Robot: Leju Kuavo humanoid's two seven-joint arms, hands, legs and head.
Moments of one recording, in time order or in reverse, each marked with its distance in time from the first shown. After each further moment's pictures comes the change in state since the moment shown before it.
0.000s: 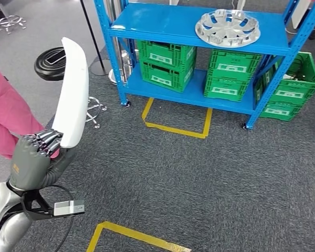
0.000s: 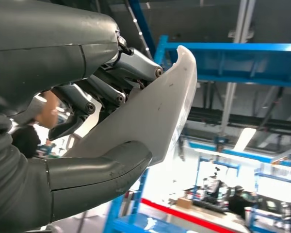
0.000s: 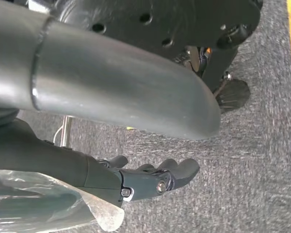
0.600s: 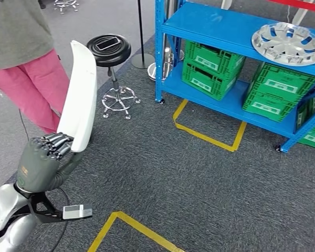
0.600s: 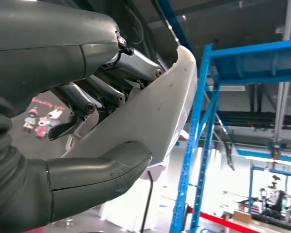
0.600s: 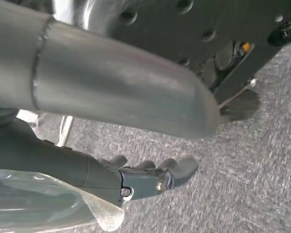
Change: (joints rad) left arm 0.006 -0.023 -0.040 -0.011 -0.080 -0.015 0.029; right arm 0.024 -0.005 0.018 -0.070 0.078 0.089 0.015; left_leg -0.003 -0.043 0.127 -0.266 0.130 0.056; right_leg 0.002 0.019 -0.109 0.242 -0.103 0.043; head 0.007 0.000
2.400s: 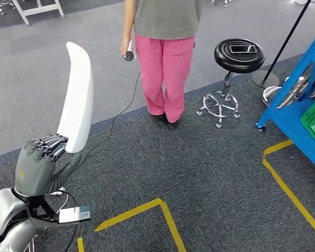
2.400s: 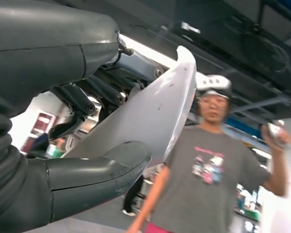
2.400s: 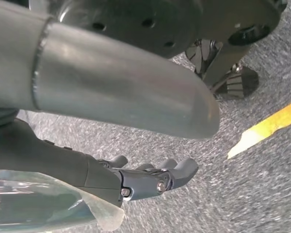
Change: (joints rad) left arm -0.002 -0.016 -0.014 -0.012 0.052 0.005 0.006; right arm -0.013 0.008 0.003 0.047 0.002 -0.138 -0.011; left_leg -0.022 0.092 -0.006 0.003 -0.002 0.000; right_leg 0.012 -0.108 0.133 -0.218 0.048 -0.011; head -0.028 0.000
